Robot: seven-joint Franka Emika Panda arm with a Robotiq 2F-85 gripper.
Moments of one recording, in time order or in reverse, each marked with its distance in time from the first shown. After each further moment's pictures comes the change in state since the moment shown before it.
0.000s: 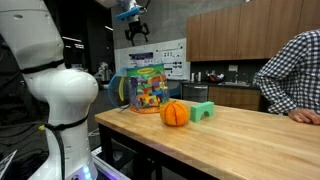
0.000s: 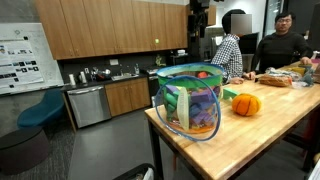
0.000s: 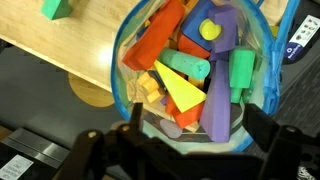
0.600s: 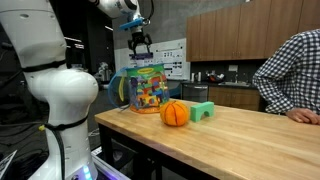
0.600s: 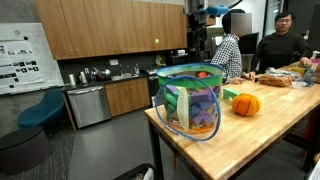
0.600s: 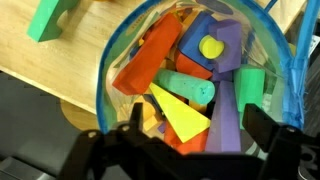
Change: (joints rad) arm 0.000 0.063 -0.011 -0.060 0.001 0.004 0.030
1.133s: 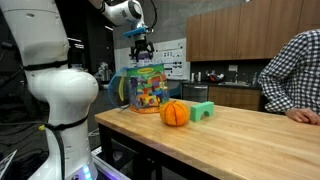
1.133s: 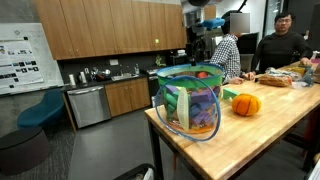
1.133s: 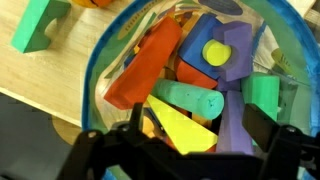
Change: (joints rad) arm 0.002 0.057 -0.018 -0.032 0.008 0.032 0.011
